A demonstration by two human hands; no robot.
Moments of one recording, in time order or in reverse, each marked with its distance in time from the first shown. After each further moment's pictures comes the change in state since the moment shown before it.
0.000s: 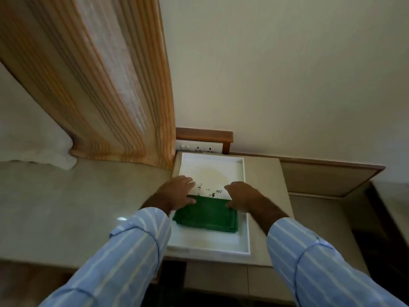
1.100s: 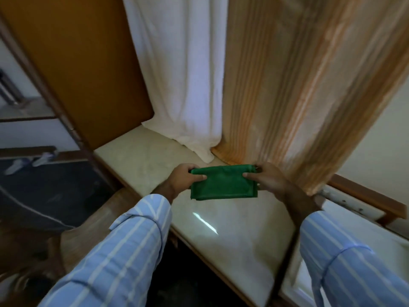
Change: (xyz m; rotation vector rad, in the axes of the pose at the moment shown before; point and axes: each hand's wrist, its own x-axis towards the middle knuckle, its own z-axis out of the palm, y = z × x) left_hand -0.296 -0.287 -0.006 -1.281 0.703 -0.666; right_hand 0.082 -0.375 -0.104 0.934 0.009 -0.347
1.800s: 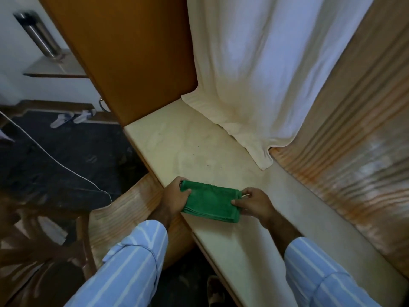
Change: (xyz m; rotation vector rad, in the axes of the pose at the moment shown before) left_hand 0.115 -0.191 -0.122 0.147 0.356 -0.274; right_hand 0.203 0.036 0.229 0.056 -0.195 0.303
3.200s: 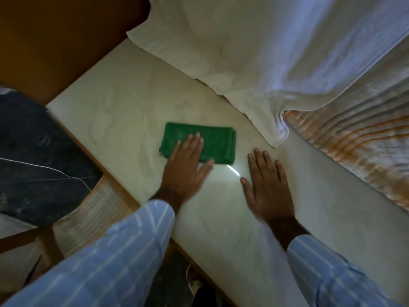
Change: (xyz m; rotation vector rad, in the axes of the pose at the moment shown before) left_hand 0.170 -0.022 0.100 0.686 -0.169 0.610; right_hand 0.138 0.079 0.006 -1.174 0.492 -0.516
